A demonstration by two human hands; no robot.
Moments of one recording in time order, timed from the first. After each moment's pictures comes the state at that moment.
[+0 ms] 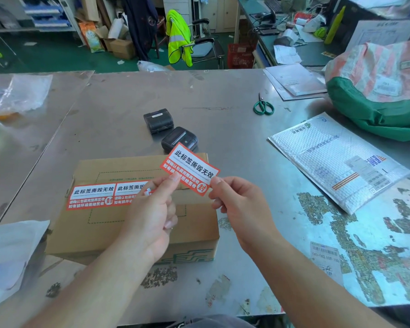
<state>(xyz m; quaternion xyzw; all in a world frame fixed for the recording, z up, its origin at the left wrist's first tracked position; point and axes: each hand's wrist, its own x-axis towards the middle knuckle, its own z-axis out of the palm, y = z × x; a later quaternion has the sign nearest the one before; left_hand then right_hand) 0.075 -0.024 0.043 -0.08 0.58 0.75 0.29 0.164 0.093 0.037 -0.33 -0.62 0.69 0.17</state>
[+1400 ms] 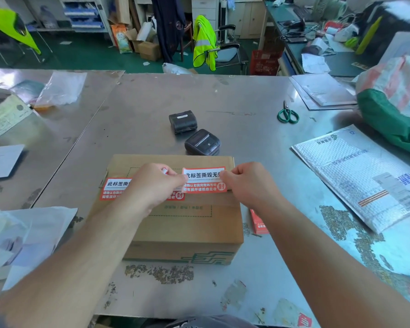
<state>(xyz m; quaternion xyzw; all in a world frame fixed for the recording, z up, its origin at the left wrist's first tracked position) 0.005 -0.054 0.057 0.09 0.89 0.40 0.20 0.104 0.111 0.049 -0.36 -0.82 0.45 0.02</state>
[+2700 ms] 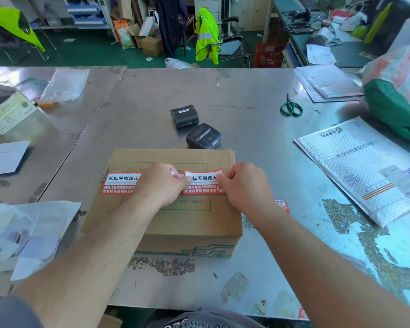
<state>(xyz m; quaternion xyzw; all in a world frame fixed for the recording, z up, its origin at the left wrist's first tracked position) 0.008 -0.047 0.035 0.12 0.94 0.26 0.18 0.105 0.103 0.022 -0.35 -0.86 0.36 0.03</state>
